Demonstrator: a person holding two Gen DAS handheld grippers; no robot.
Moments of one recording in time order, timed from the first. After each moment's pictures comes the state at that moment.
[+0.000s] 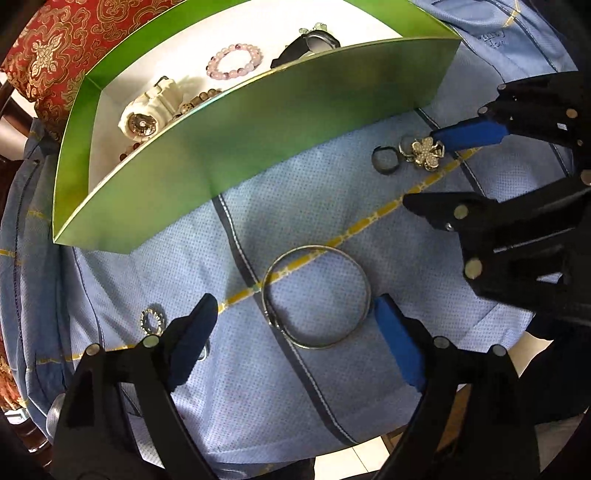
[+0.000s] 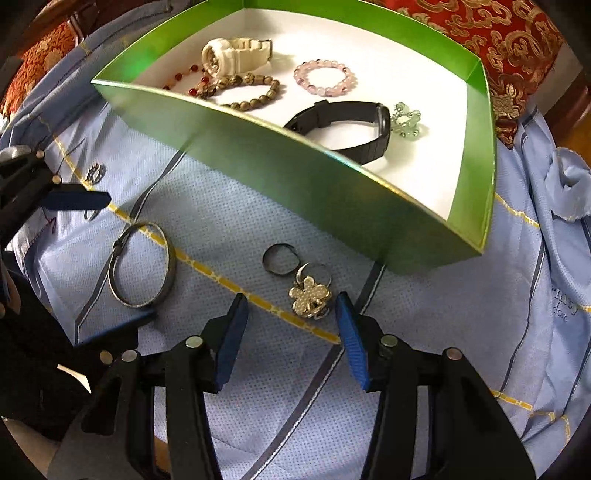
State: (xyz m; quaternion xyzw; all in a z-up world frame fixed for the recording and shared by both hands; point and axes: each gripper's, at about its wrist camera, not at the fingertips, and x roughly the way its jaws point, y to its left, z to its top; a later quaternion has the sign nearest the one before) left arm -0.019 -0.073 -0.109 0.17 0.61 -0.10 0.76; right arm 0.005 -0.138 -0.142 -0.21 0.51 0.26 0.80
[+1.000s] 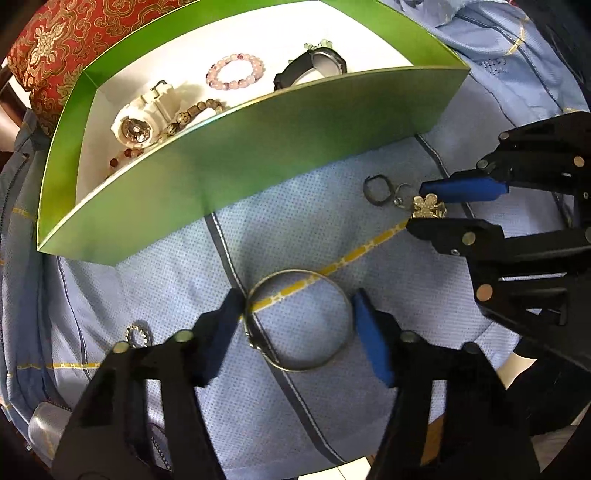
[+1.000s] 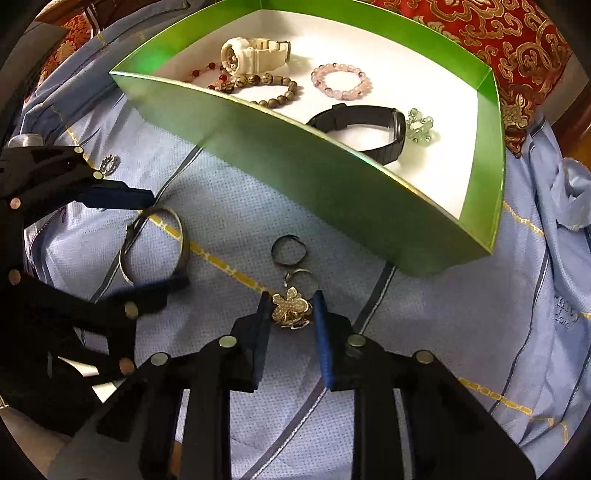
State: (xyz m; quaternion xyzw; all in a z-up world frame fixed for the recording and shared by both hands) left arm -0.007 -0.057 -0.113 0.13 0.60 -0.12 0.78; right arm 0.009 -0.129 -0.144 -0.22 0.50 0.28 0.79
